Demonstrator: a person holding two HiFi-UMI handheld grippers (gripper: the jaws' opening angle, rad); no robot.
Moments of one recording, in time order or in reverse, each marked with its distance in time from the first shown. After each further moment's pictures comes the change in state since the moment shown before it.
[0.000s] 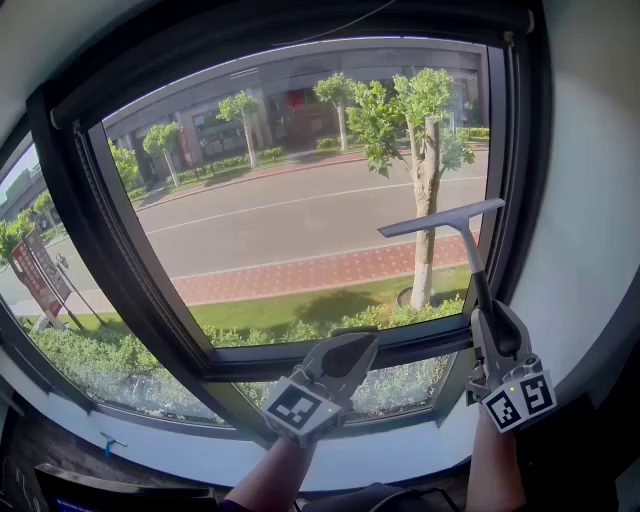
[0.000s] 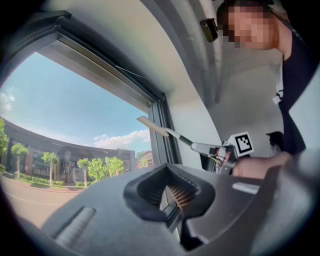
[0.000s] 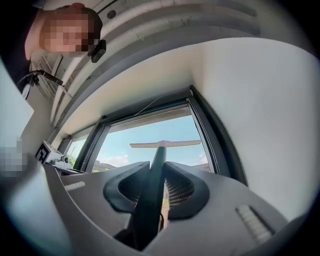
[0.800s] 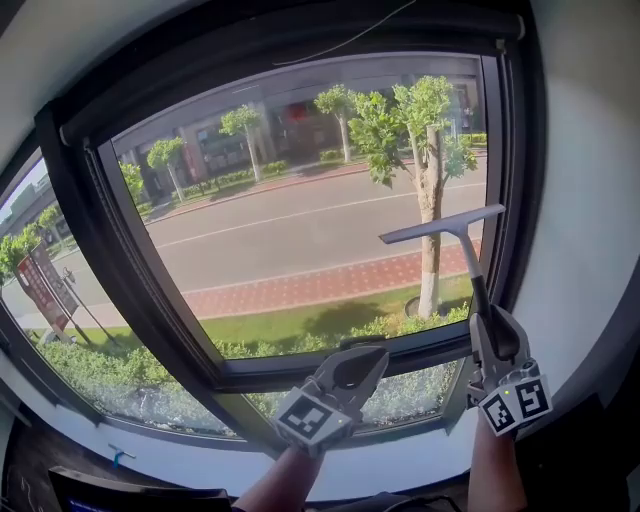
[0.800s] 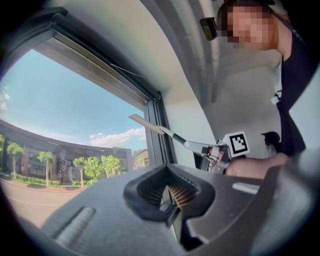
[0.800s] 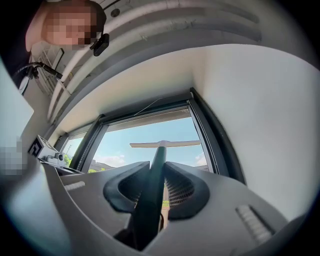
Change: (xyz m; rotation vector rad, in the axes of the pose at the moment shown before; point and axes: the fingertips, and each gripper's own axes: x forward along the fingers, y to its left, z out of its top) left arm 0.000 -0.018 -0.001 0.006 0.019 -0.045; right arm 0.001 0.005 0.000 -0.025 -0.003 -0.032
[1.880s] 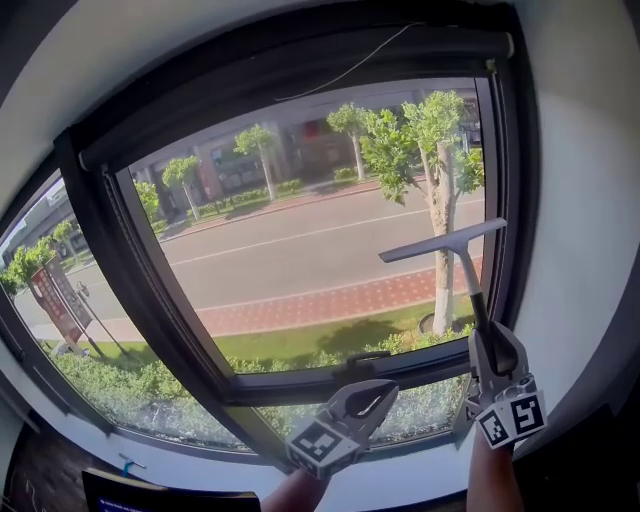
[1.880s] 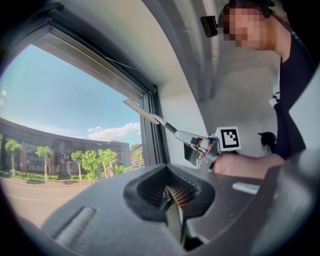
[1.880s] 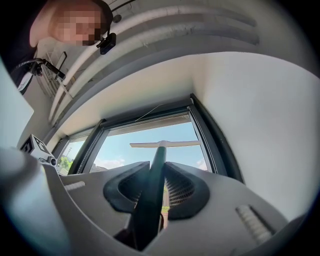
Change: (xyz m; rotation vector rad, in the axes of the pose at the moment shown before) left arm -0.003 -0.031 -0.024 -0.034 0.043 -0.027; right arm -0.004 0.003 0.011 -0.007 -0.062 0.012
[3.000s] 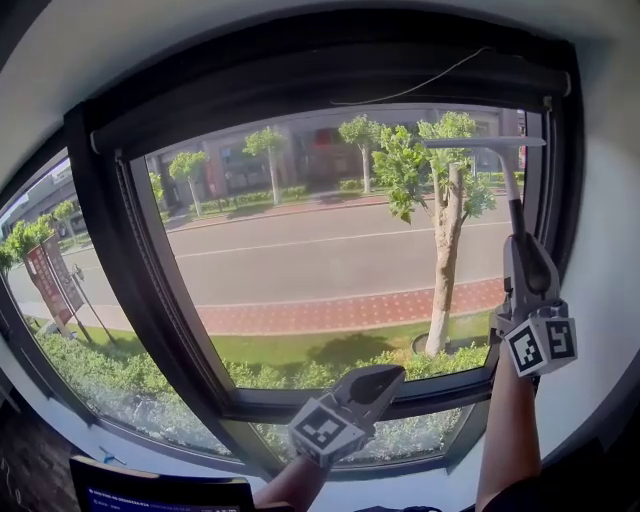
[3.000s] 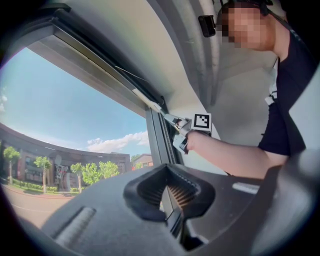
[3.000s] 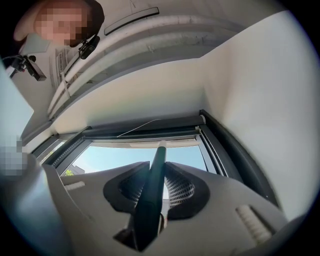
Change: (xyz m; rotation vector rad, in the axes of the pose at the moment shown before) left arm 0.019 0.065 0.043 0.063 -0.096 0.010; right arm 0.149 -0.045 0.099 -0.120 -0.245 -0.024
